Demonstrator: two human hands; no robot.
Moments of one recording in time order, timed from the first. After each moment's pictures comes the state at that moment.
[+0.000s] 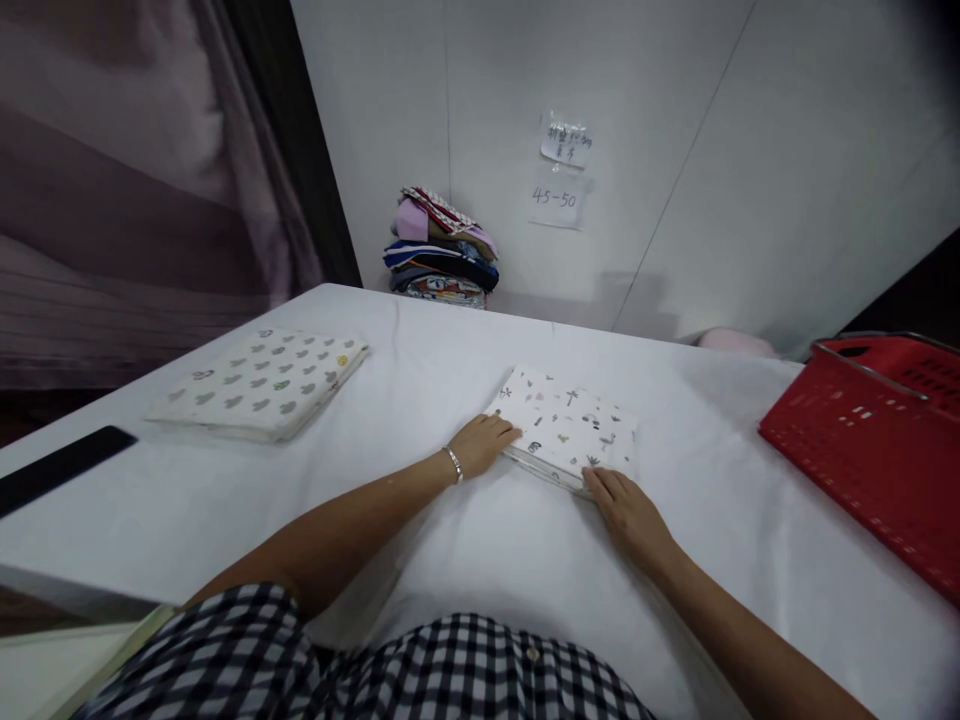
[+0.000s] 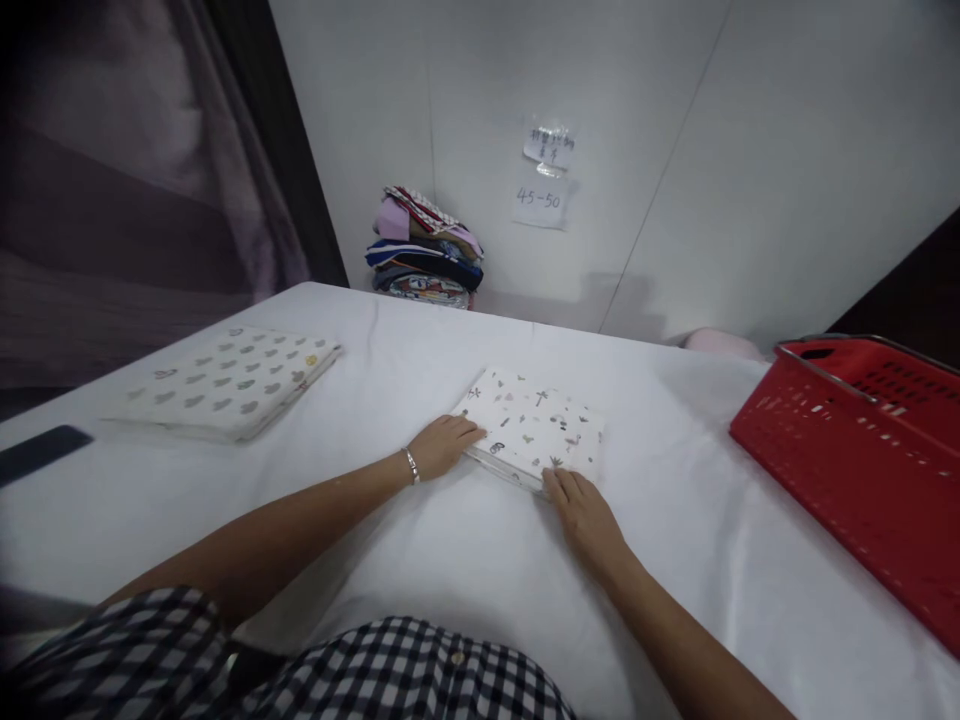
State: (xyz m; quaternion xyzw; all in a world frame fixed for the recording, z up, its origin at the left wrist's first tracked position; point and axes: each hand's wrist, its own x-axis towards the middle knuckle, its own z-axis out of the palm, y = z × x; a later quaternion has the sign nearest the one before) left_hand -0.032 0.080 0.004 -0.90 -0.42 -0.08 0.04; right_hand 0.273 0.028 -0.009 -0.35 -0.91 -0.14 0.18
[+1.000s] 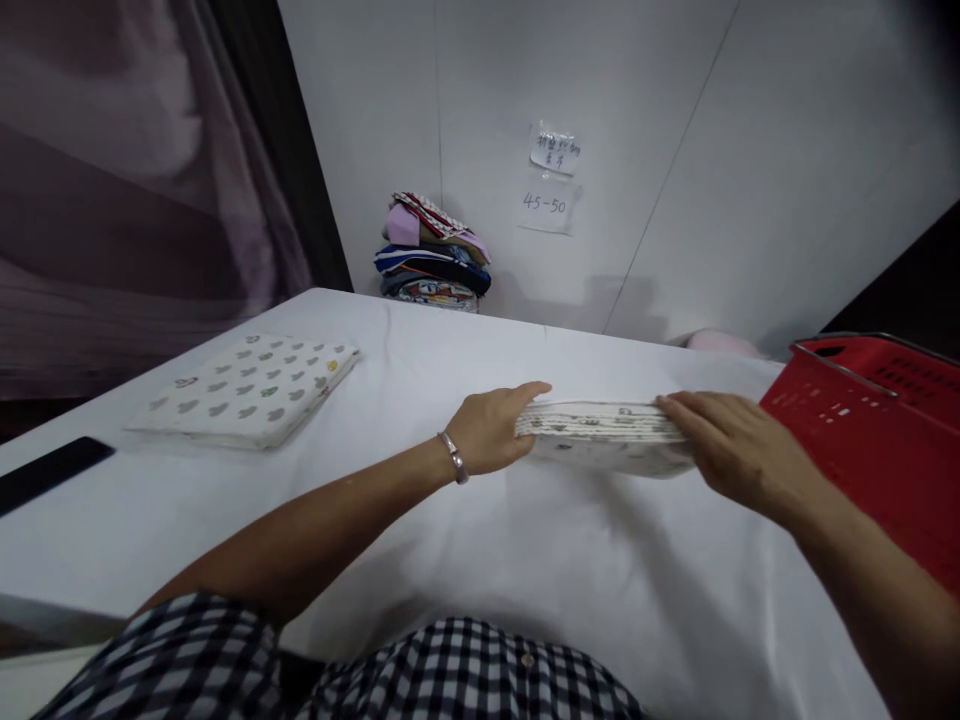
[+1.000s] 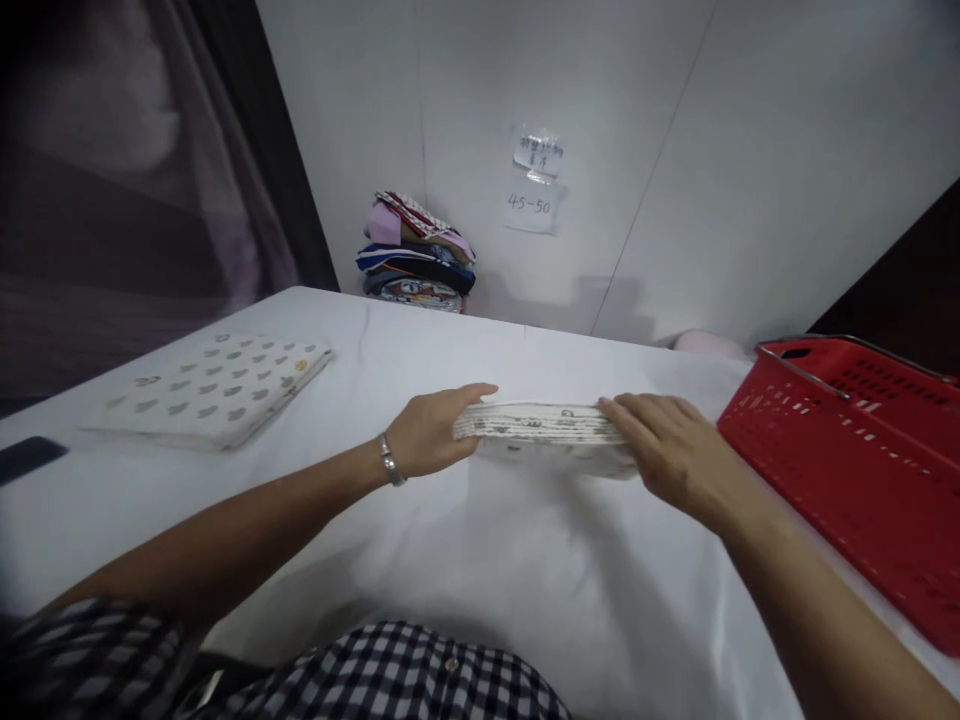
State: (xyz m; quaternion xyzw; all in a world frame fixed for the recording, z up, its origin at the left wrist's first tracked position) left_hand -0.001 0.039 0.134 -0.83 -0.48 -0.25 -0.09; right_hand 0.335 0.053 0.155 -0.34 -0.90 -0.23 0.14
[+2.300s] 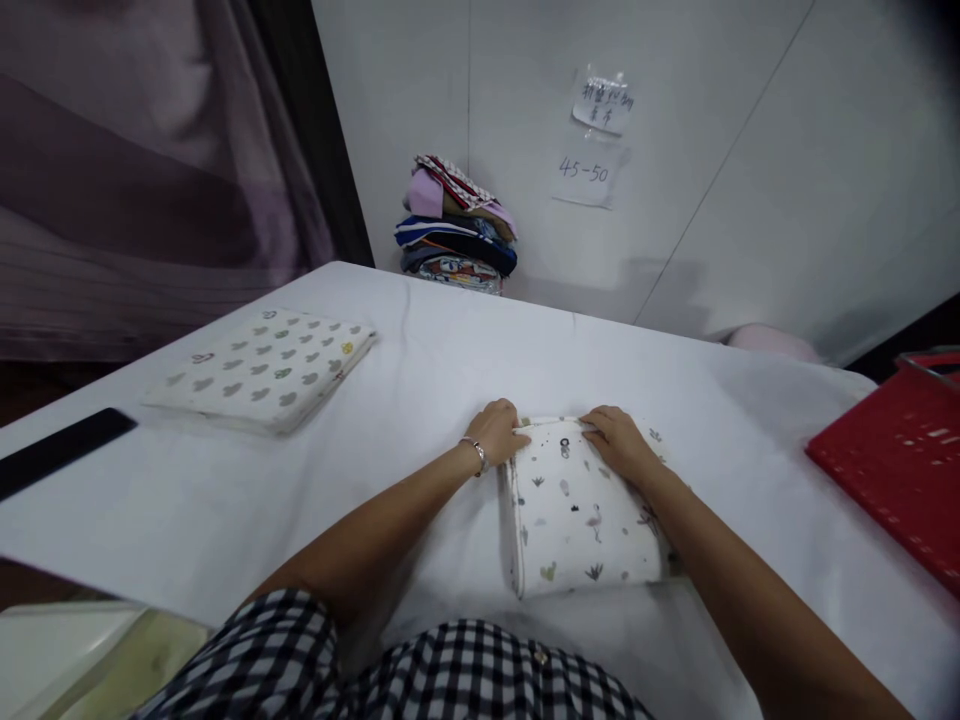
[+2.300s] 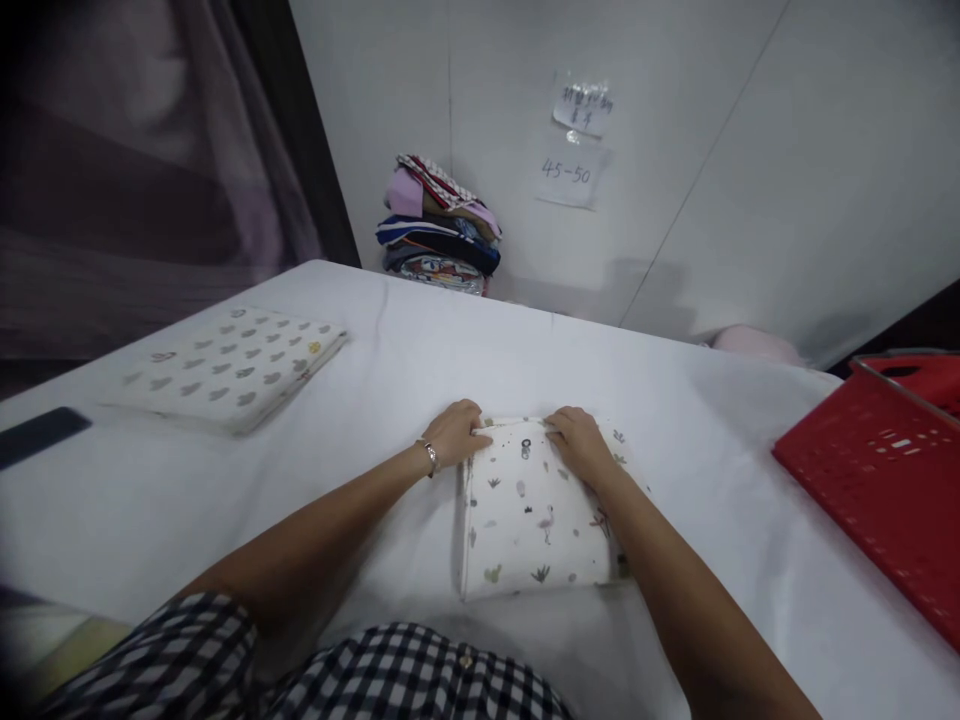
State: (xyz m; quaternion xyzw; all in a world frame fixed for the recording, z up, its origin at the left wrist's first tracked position) left_hand -0.020 0.104 0.023 -0.72 -0.64 -0.19 -0.19; right_hand 0.235 0.164 0.002 -0.38 -0.90 0.05 0.19
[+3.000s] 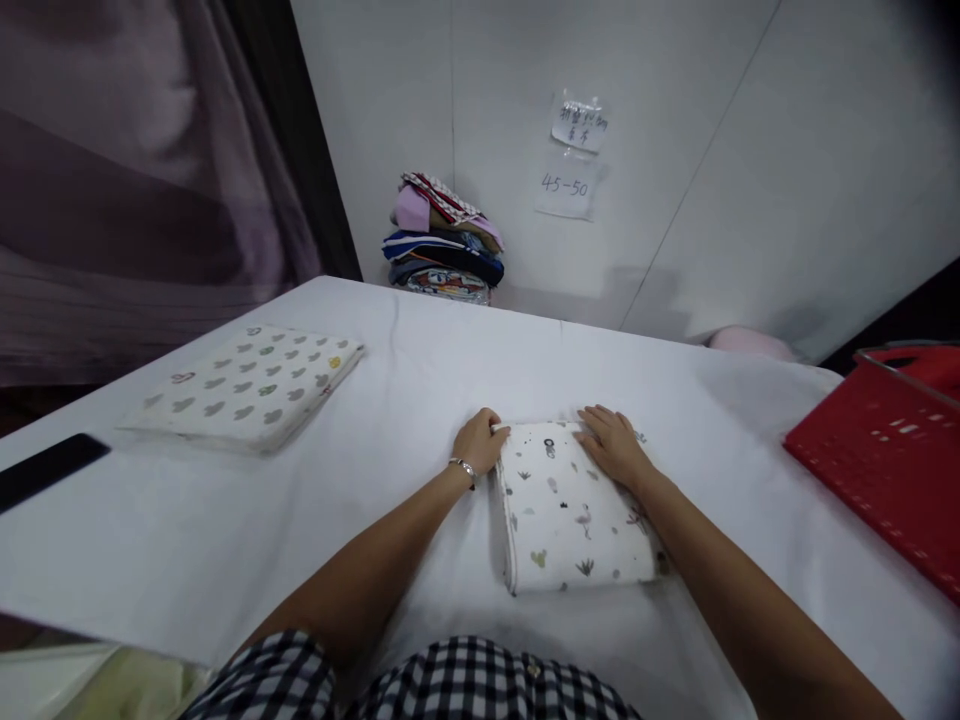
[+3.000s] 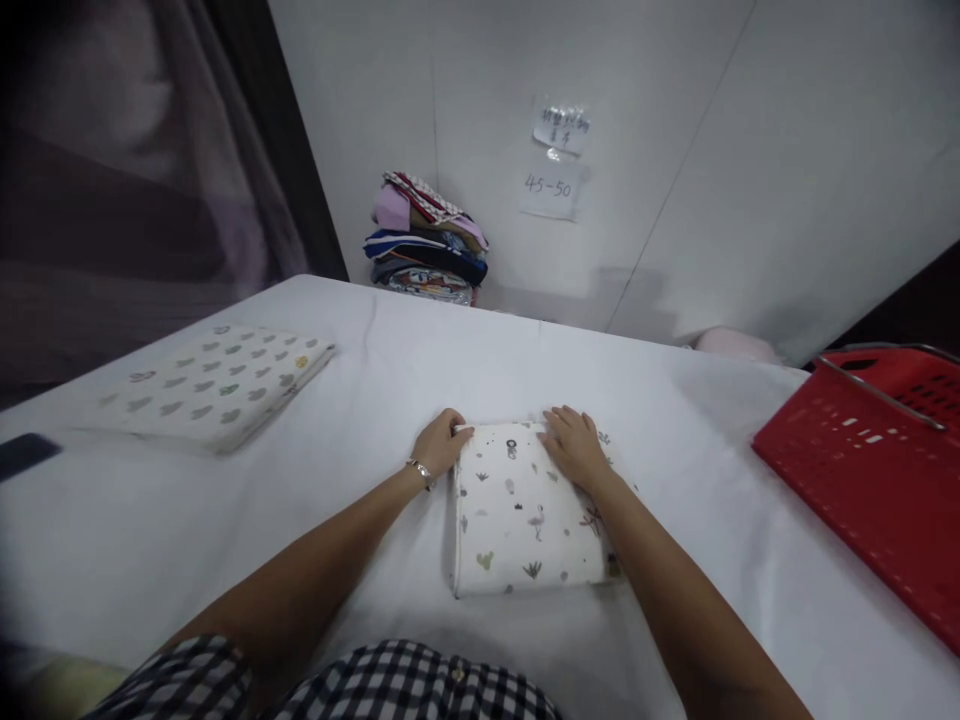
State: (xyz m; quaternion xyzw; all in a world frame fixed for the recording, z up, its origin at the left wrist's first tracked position) left_hand -0.022 0.101 0.000 -0.60 -0.71 -0.29 -0.22; right_hand 0.245 0.154 -0.001 -0.48 -0.86 0.01 0.16
